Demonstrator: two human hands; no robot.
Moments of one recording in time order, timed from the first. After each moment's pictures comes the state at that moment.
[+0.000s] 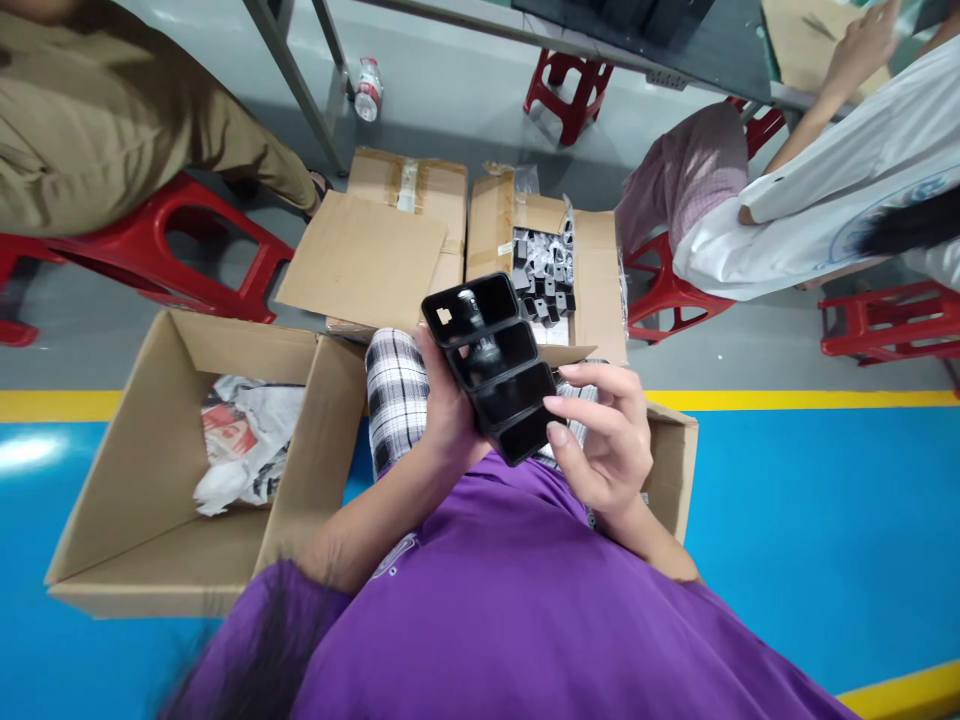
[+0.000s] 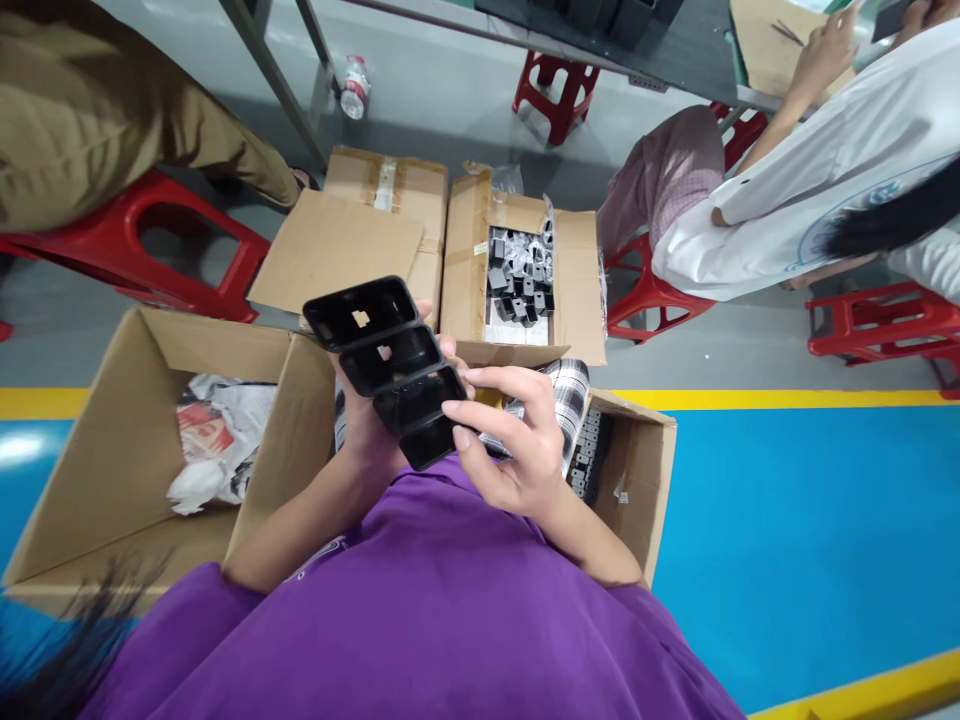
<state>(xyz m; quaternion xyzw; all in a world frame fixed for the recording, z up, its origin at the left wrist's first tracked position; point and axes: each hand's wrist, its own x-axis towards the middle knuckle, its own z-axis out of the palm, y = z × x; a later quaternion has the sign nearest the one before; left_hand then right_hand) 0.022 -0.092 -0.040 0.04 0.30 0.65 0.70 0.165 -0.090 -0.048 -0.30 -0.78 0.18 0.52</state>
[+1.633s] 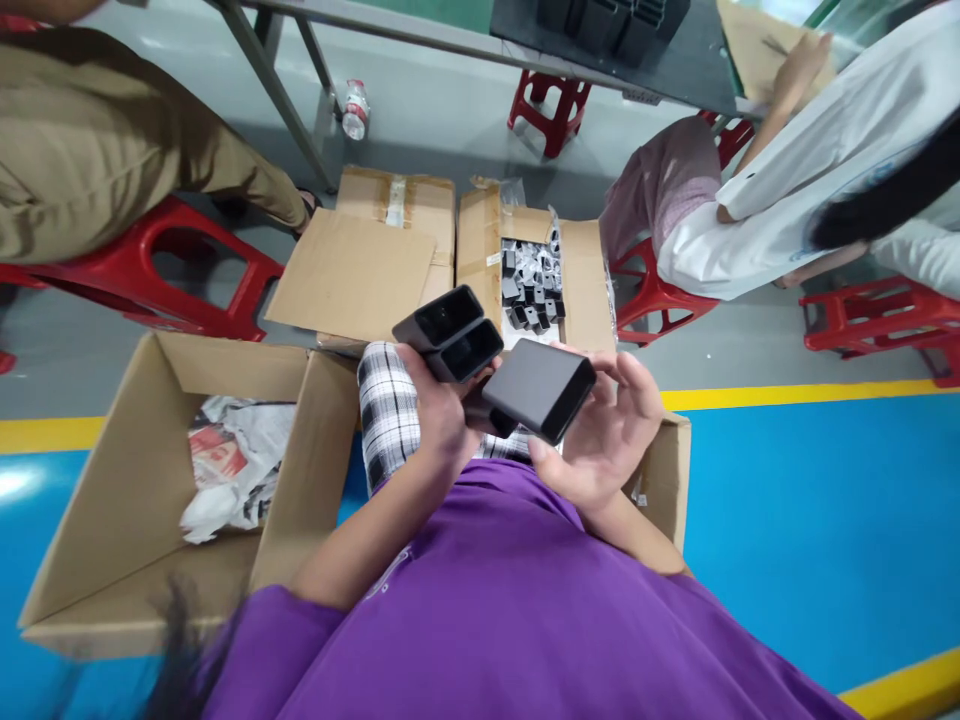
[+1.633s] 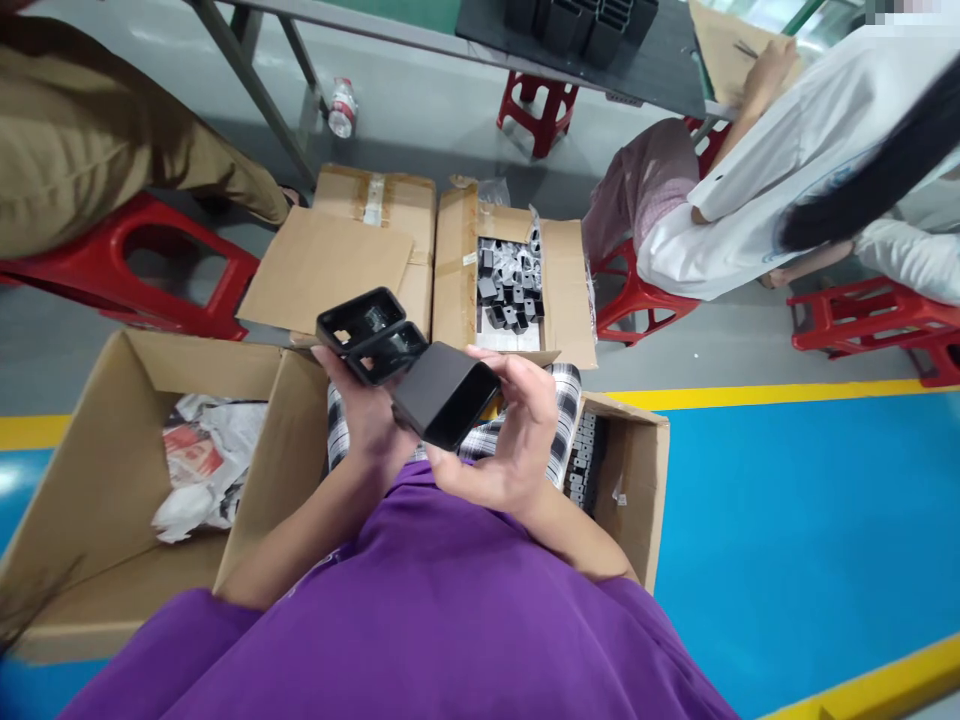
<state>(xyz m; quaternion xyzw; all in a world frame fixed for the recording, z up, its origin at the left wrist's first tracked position) 0.024 -0.082 -0.065 0.04 0.41 0.66 0.62 0.143 -0.084 -0.061 -0.32 -0.69 0.21 0.61</state>
